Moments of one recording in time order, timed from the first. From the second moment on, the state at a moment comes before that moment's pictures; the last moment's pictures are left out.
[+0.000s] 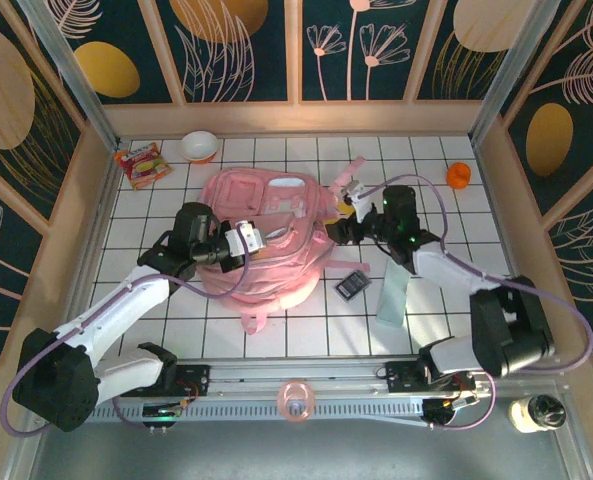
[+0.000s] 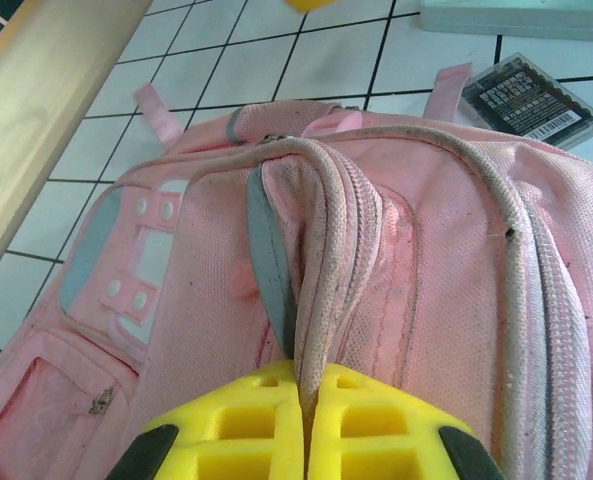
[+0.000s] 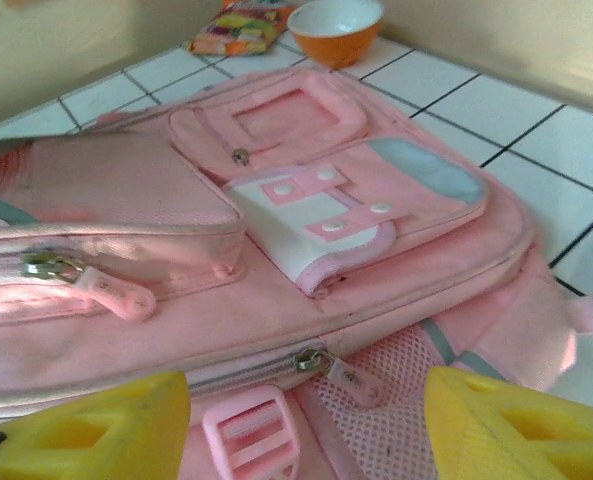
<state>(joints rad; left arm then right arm) -0.46 1.14 0.72 -0.20 0.47 0.75 0.37 1.41 0.75 0.19 -0.60 -0.19</state>
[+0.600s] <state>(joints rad) -0.46 1.13 0.72 -0.20 0.52 0.73 0.35 1.76 1.05 -0.08 -1.00 -0.43</state>
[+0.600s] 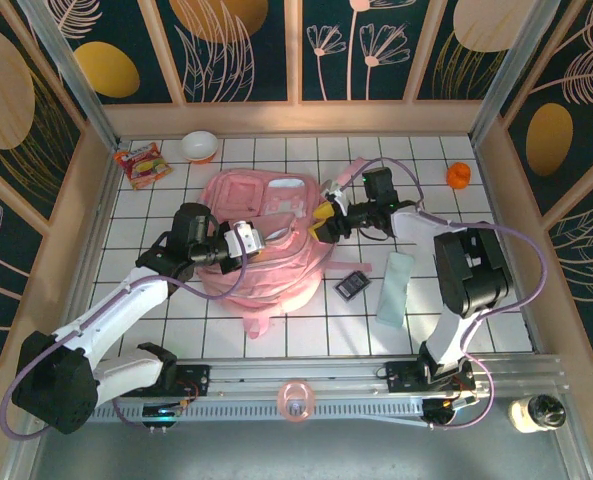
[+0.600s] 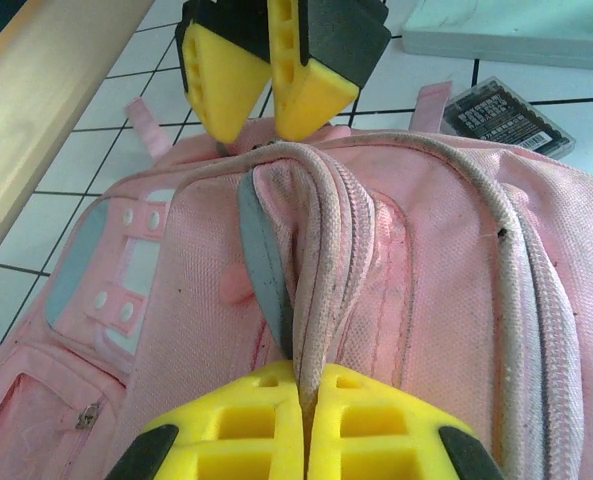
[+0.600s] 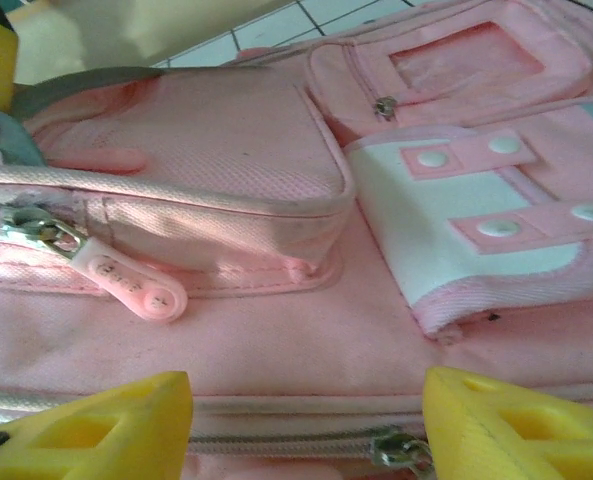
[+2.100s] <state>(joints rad) -0.46 1.13 0.71 -0.22 0.53 0.78 0.31 1.92 1.26 -0.53 -1.00 -0.92</state>
